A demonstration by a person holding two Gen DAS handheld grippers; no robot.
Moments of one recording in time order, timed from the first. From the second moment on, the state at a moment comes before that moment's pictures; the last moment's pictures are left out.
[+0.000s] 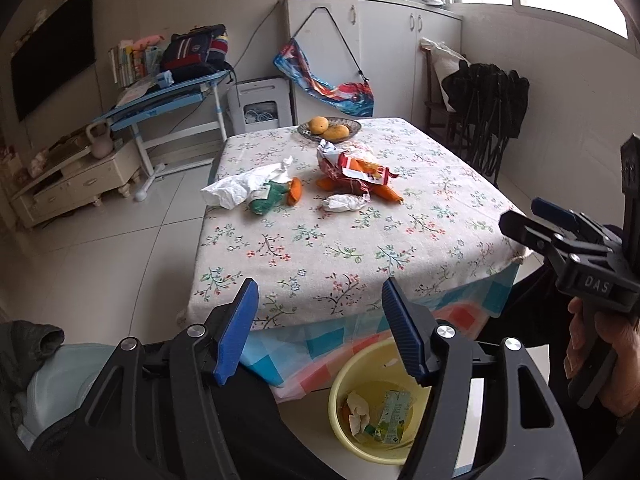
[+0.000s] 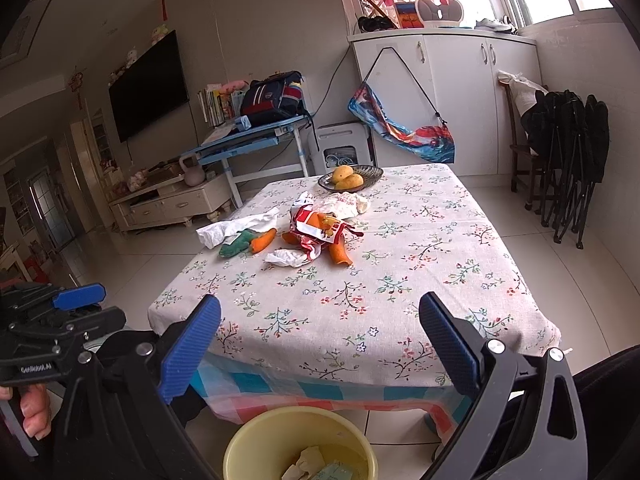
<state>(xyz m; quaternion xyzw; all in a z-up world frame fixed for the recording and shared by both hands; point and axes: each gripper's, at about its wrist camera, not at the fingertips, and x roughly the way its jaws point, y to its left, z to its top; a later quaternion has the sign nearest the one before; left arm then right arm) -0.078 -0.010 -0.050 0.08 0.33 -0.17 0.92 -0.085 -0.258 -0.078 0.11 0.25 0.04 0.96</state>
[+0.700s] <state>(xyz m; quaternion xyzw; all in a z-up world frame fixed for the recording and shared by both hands) 0.099 0.029 -0.056 0.03 0.36 -0.09 0.93 0.031 -0.190 -0.097 0.06 0.33 0.19 0.92</state>
